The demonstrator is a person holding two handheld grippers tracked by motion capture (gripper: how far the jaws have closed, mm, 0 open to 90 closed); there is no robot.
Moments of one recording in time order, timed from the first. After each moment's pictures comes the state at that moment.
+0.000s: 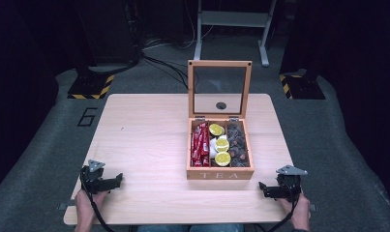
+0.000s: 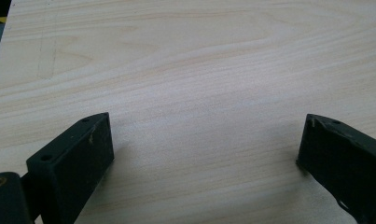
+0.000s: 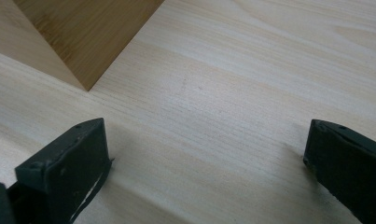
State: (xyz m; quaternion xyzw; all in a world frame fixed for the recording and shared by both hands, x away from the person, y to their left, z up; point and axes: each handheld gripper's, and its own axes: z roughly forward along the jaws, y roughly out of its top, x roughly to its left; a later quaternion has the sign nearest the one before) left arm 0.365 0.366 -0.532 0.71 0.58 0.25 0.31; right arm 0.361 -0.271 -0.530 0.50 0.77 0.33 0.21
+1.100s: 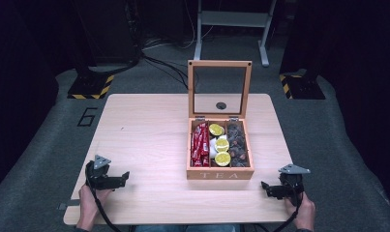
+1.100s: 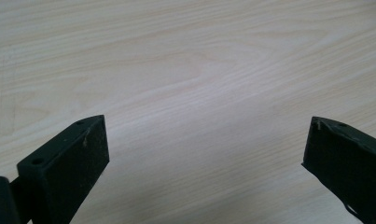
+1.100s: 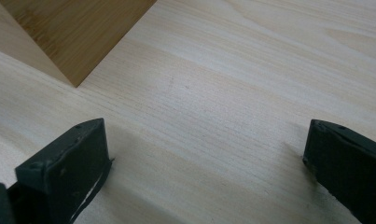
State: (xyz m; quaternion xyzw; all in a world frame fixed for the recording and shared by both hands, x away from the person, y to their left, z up) left arm 0.366 0.340 -0.500 0.75 0.52 0.23 0.34; right arm 0.364 -0.281 -0.530 0.49 0.78 0.33 0.20
